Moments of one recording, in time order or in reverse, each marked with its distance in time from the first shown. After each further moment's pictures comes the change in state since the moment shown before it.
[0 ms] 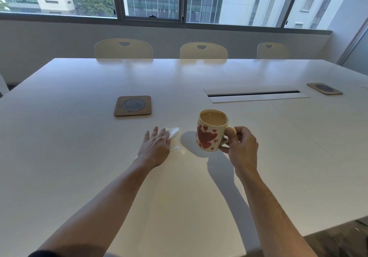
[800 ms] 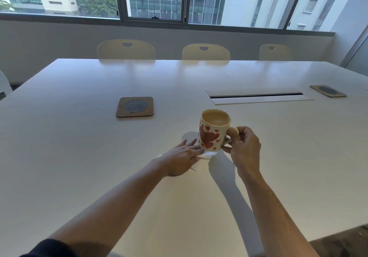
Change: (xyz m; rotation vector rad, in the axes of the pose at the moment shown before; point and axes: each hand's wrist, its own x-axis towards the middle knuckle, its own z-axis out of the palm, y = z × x) left_hand -0.002 0.045 0.011 -0.109 -0.189 0.581; right_hand 0.007 0.001 0.003 0.047 0.004 -0.034
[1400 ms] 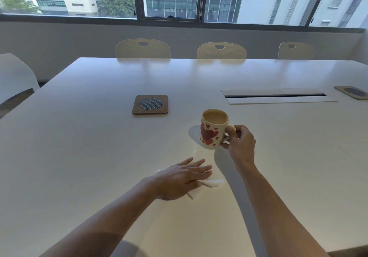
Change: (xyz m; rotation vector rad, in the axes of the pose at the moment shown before) left_hand -0.080 0.029 -0.009 -0.022 -0.133 0.047; right_hand 0.010 0.019 0.047 0.009 -0.094 0.048
